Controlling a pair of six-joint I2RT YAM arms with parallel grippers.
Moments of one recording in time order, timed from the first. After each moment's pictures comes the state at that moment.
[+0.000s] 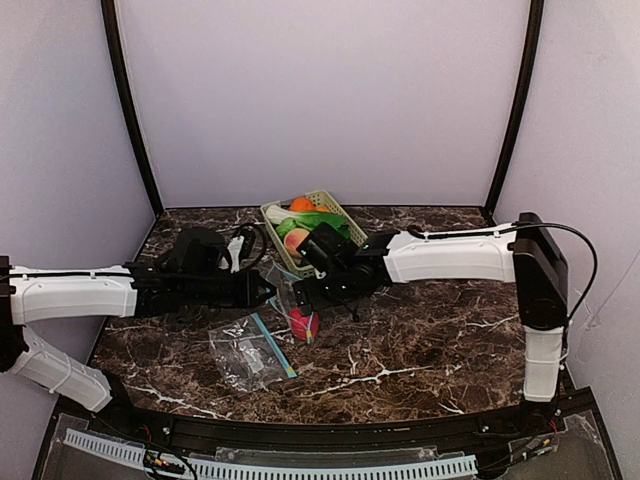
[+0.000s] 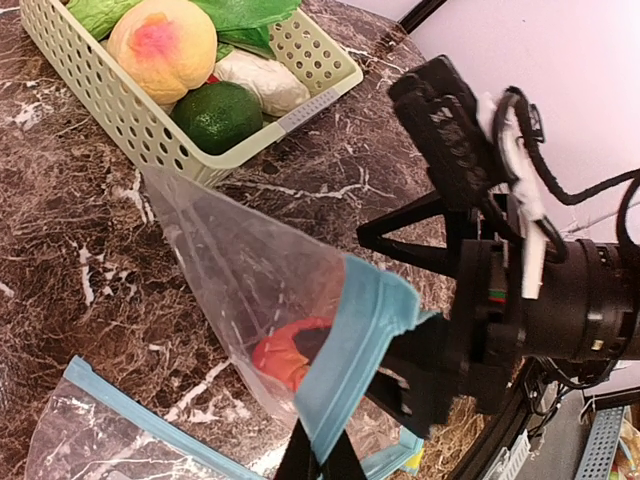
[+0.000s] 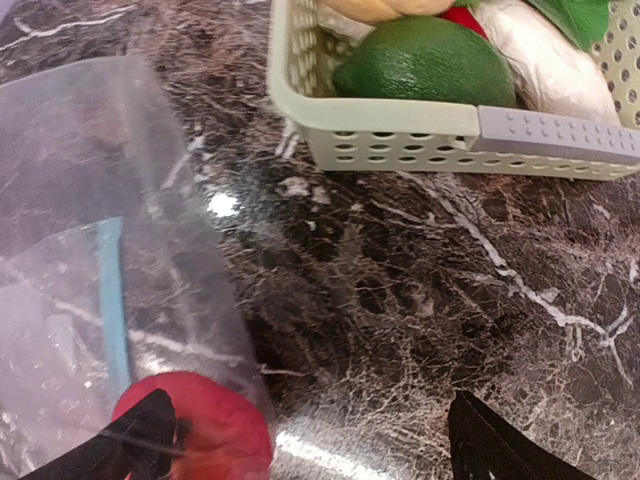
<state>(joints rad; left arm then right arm) -0.79 1.28 0.75 -0.05 0.09 -0.65 1.04 2.02 1.57 -0.57 0.25 0.54</state>
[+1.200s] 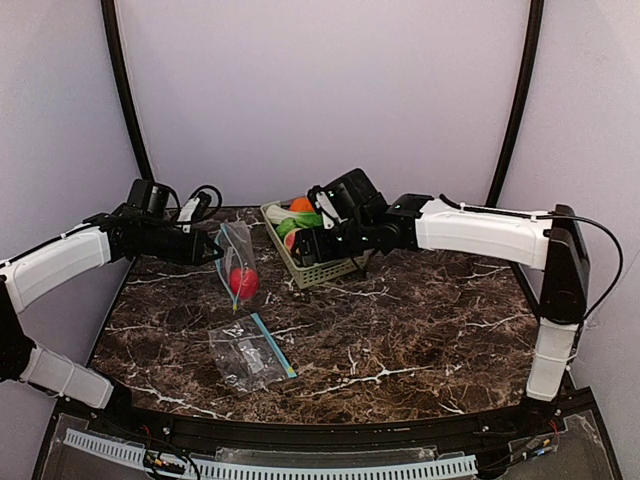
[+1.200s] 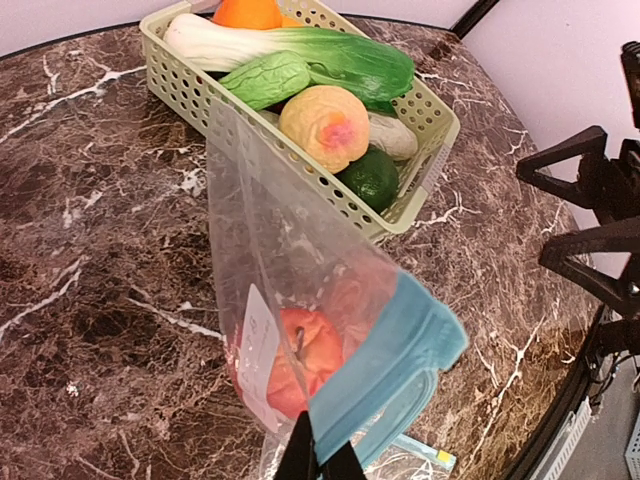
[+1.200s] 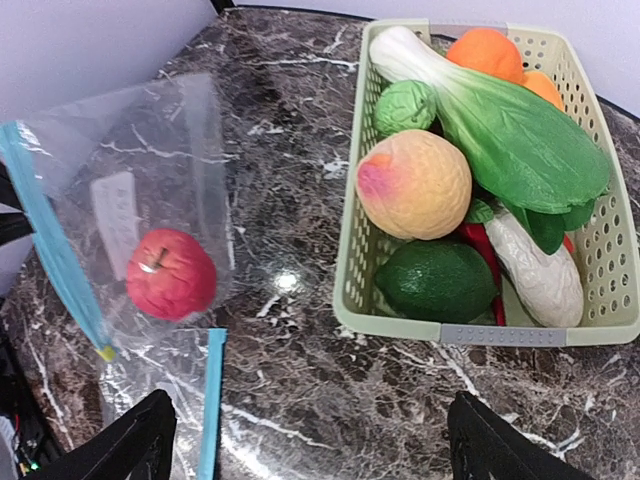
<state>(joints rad) -0.32 1.30 1.00 -0.47 0.44 -0.17 0.93 1.87 1.61 -0.42 0.07 0.39</state>
